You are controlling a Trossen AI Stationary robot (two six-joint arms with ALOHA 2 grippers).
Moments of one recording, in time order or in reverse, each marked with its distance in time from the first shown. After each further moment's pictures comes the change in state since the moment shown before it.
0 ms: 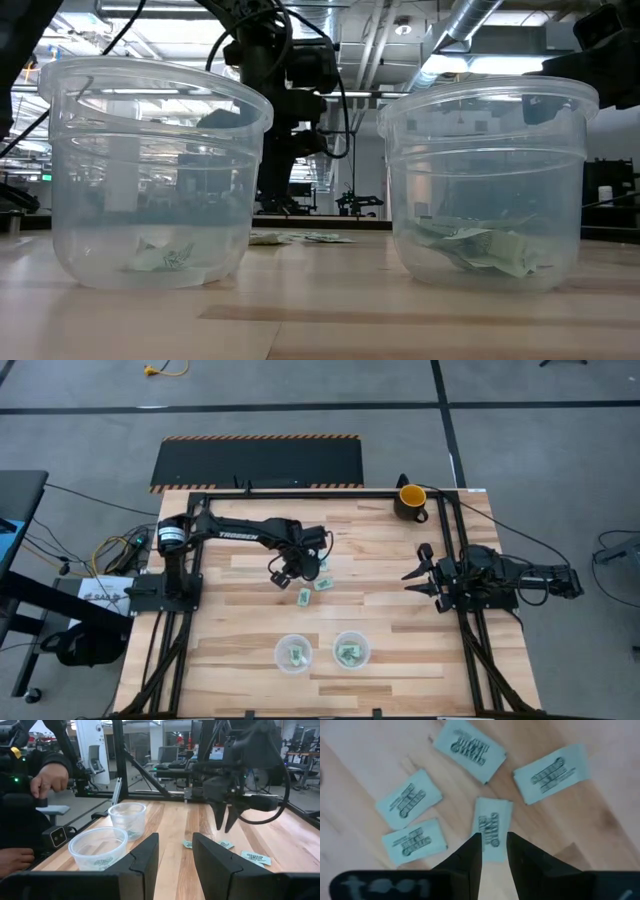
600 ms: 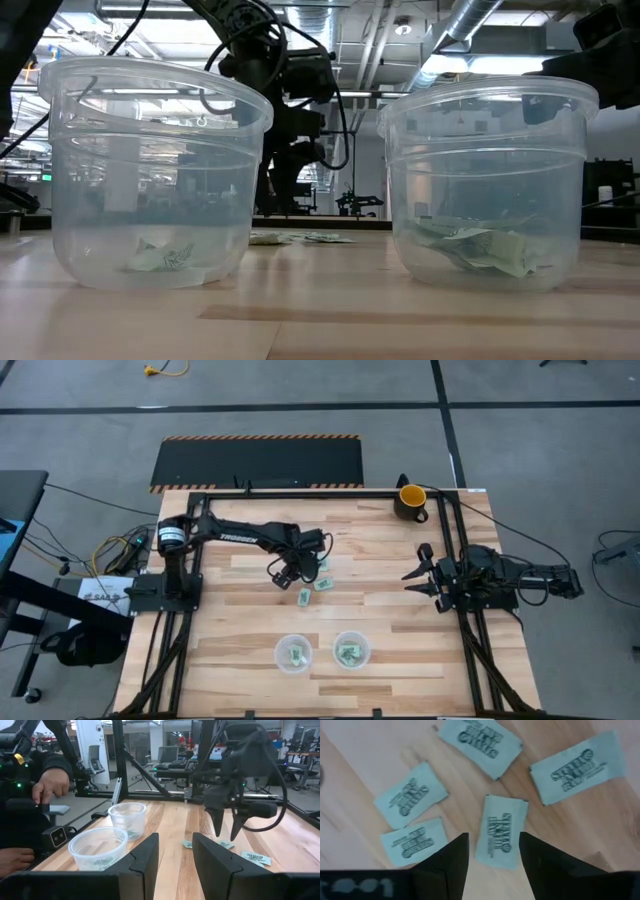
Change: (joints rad) left arm -0.009 0.000 -0.086 0.129 -0.041 -0.017; right arm 0.000 0.000 0.000 0.000 0.000 0.000
